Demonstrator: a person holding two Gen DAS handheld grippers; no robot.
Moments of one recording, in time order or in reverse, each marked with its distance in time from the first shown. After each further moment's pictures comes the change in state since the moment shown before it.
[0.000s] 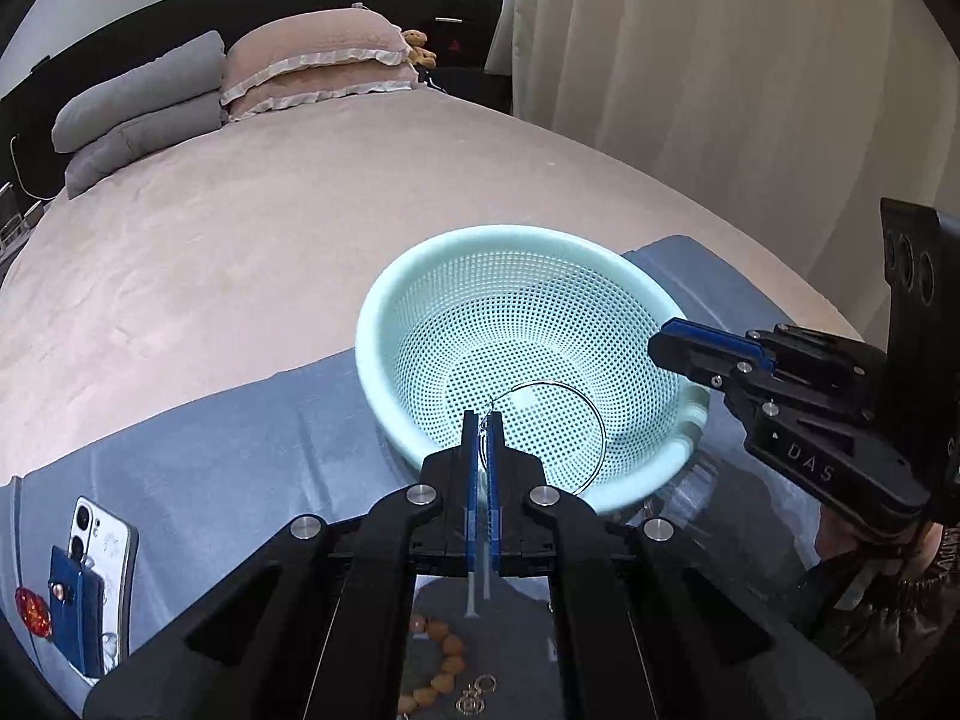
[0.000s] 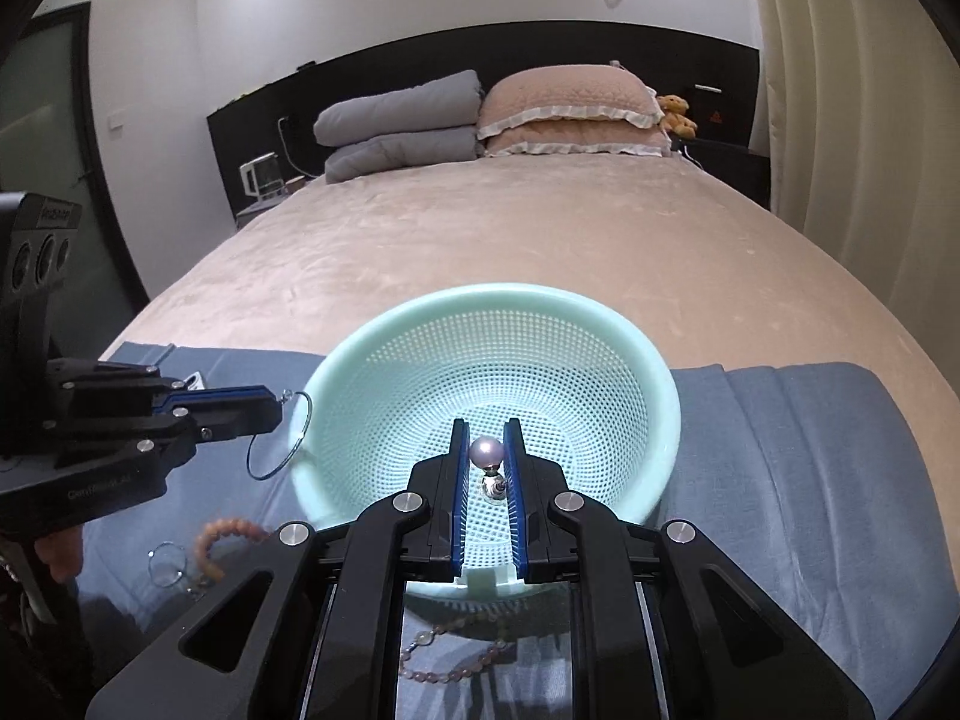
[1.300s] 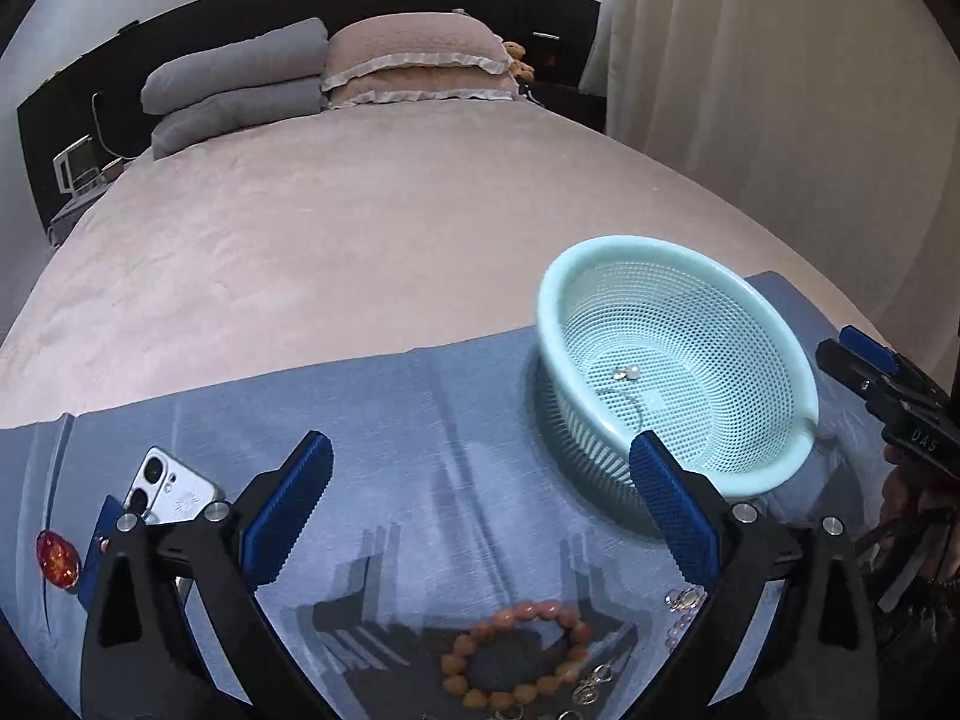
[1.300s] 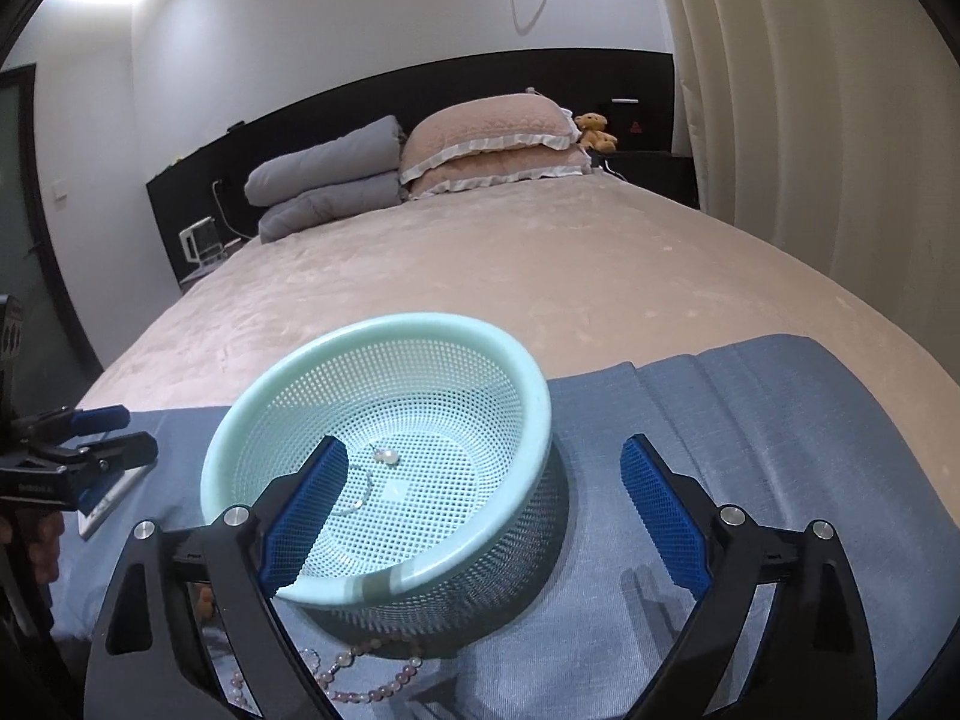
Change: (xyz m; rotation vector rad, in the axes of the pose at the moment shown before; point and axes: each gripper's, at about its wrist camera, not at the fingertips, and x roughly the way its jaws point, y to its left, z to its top) left arm -0.023 0.064 -0.027 -0.144 -0.039 0.181; right arm -0.014 -0.038 -0.006 0.120 -0.123 -0.100
